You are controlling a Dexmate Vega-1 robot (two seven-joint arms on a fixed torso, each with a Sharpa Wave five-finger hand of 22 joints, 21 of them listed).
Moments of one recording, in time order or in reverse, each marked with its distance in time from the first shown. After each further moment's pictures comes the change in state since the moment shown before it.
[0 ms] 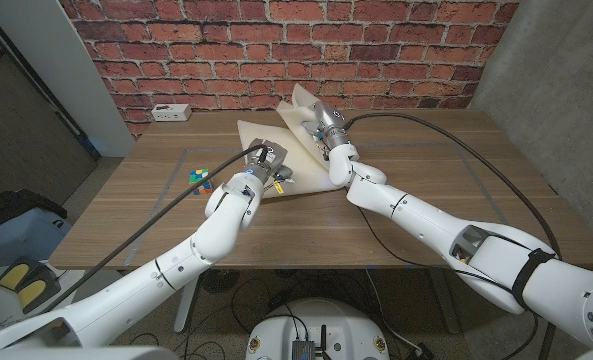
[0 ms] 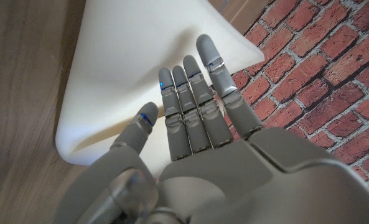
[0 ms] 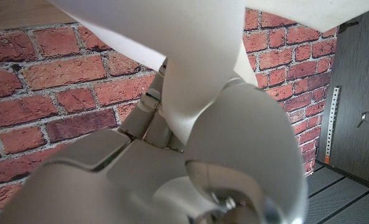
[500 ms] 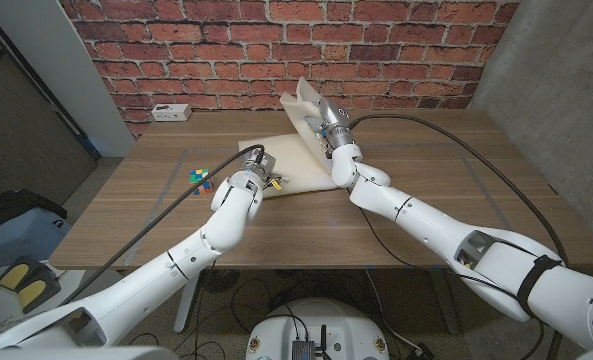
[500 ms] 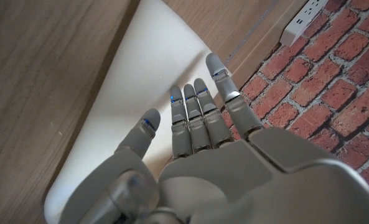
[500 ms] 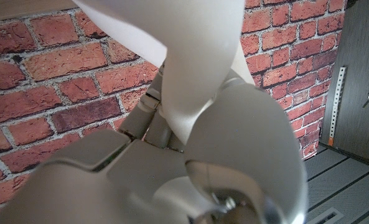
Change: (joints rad) left arm -0.061 -0.067 -0.004 0.131 0.014 -0.009 -0.227; left_hand -0.083 0.021 -0.022 0.043 -0.053 -0.373 0.015 -0.013 -0.005 -0.353 0.032 -0.030 -0.019 -0.391 0.070 -0.034 0.008 -0.282 0.043 -0.211 -0.002; right arm -0.043 -0.024 0.037 -0.066 0.012 0.029 -0.048; right_hand 0.000 0.000 -0.001 -0.001 0.000 0.000 0.000 -0.004 0.000 0.004 -0.004 0.000 0.000 0.003 -0.003 -0.003 0.002 0.000 0.000 0.007 0.000
